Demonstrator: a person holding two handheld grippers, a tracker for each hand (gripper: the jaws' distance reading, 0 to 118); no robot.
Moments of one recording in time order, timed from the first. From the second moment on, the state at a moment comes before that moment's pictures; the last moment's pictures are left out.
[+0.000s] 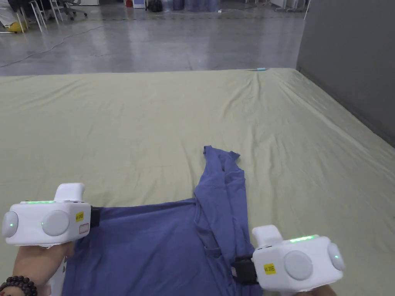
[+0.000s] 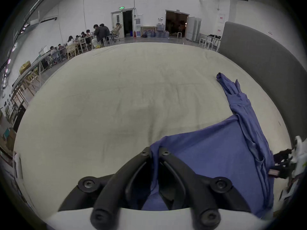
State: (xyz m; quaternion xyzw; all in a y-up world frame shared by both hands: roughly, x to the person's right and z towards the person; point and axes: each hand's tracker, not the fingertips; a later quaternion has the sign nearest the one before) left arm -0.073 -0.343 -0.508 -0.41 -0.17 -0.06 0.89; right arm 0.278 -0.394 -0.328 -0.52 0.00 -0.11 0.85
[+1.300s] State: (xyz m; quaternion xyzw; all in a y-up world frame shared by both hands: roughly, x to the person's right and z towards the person) left arm -0.069 0.074 -0.587 -0.12 -0.15 -0.01 0.98; right arm 0.376 0.108 -0.487 -0.13 -0.05 -0.08 0.99
